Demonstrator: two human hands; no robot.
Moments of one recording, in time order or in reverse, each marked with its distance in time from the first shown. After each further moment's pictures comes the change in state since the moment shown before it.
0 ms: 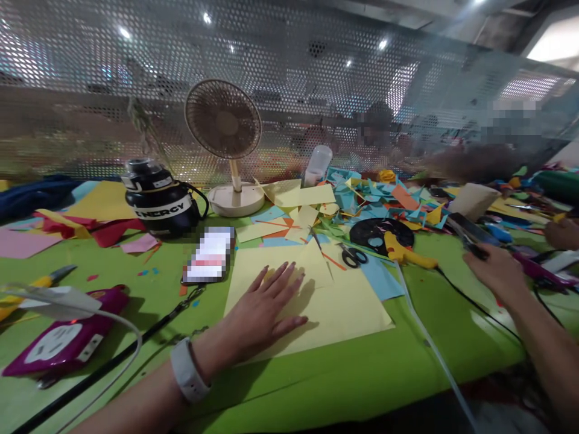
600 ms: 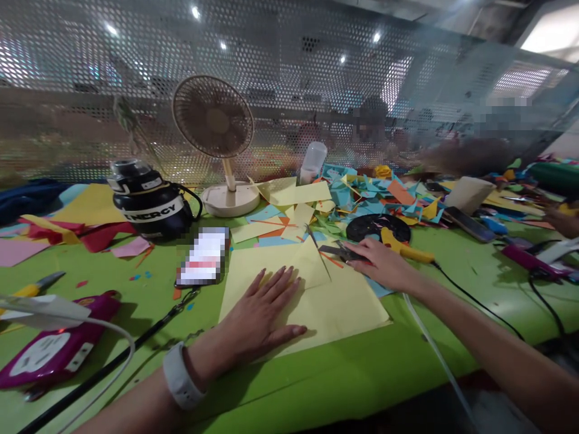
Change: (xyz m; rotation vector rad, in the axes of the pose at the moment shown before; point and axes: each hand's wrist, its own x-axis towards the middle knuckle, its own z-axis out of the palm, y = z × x) left_hand -0.004 -0.002 0.002 -0.007 -0.071 0.053; right_hand -0.027 -0.185 0.055 -0.076 -0.545 -0.437
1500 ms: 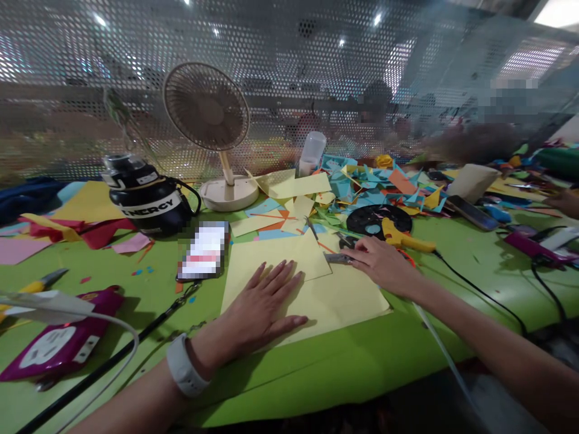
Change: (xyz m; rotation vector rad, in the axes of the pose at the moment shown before) left_hand 0.001 0.002 -0.005 -0.020 -0.058 -0.020; right_hand -0.015 -0.009 0.013 -0.173 0.103 -0.161
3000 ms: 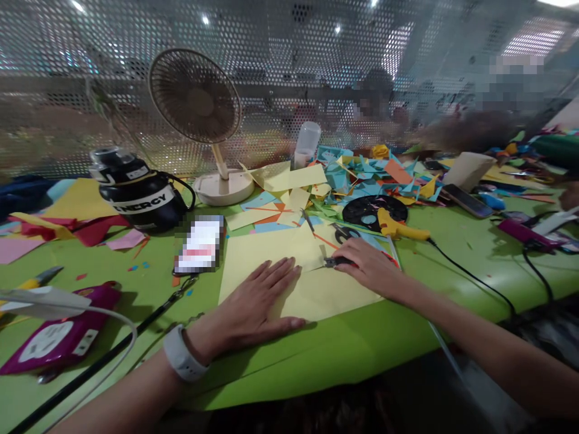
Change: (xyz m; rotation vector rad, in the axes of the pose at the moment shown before) left_hand -0.006 0.001 -0.010 -0.195 -0.057 0.058; right_hand -0.006 -0.028 0.006 0.305 0.060 -0.073
